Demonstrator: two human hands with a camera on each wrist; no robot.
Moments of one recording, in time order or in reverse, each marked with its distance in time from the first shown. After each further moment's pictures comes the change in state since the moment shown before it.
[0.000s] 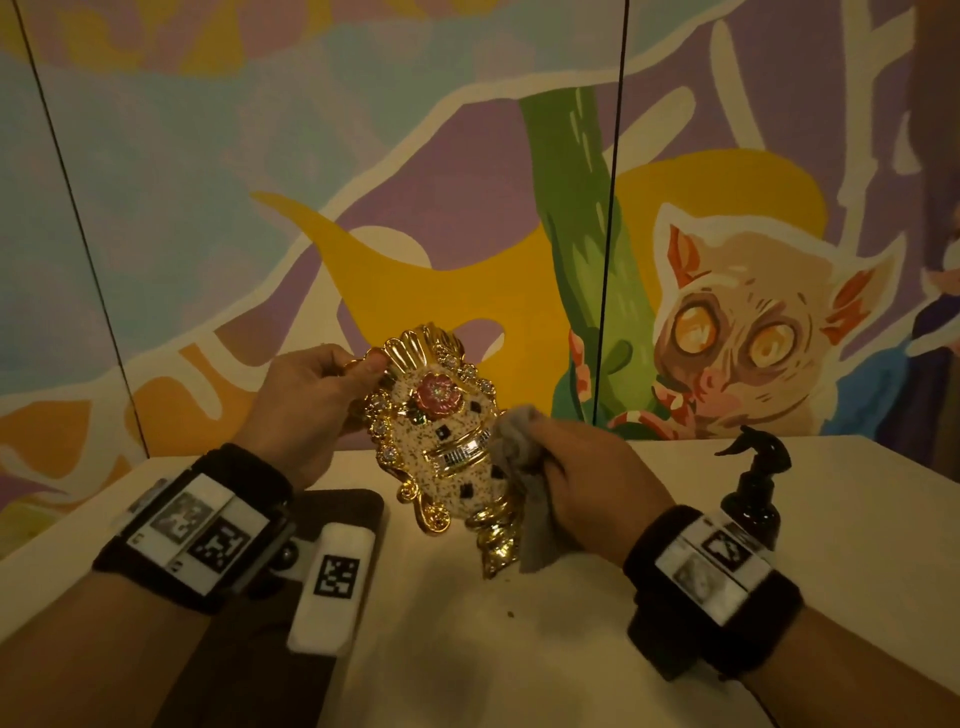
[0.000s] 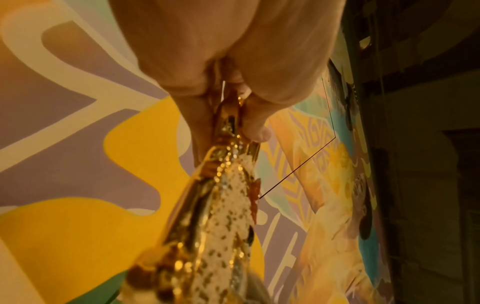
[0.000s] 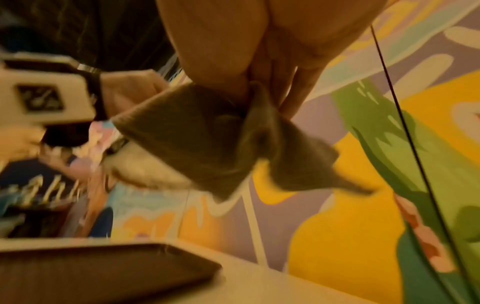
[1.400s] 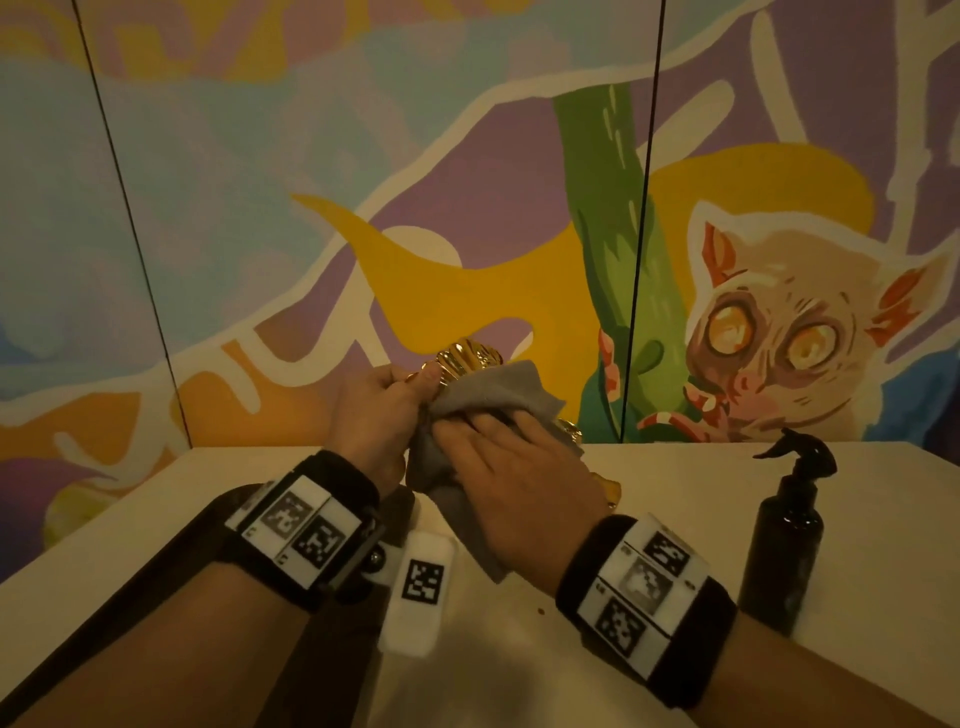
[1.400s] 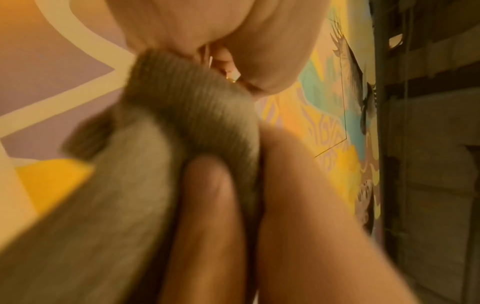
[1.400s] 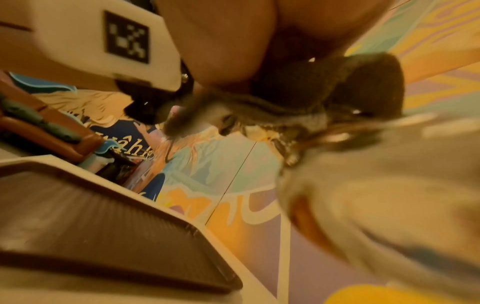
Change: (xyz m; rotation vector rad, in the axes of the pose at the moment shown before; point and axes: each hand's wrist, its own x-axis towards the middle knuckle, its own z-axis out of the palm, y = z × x) left_hand -0.003 -0.015 0.023 -0.106 0.145 -0.152; right_hand 0.013 -0.072 0.035 -0.423 0.095 -0.370
